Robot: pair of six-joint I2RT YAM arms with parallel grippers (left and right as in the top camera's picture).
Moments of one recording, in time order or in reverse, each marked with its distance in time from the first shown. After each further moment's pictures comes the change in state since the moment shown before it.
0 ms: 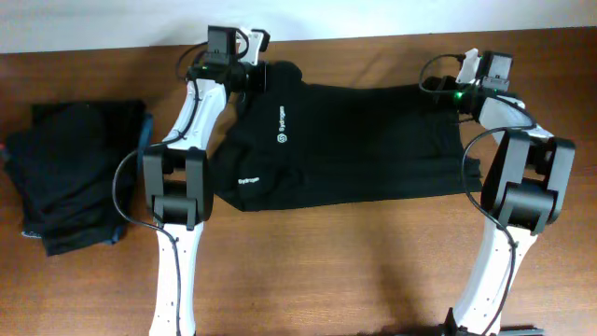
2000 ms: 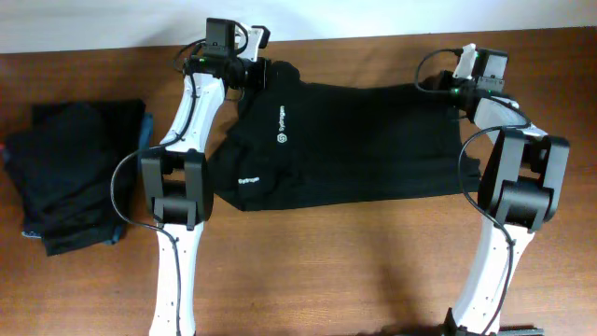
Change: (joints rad) left arm 0.000 0.000 0.074 -0.121 0.009 0.002; right arm 0.020 0.019 0.000 0.127 0.008 0.022
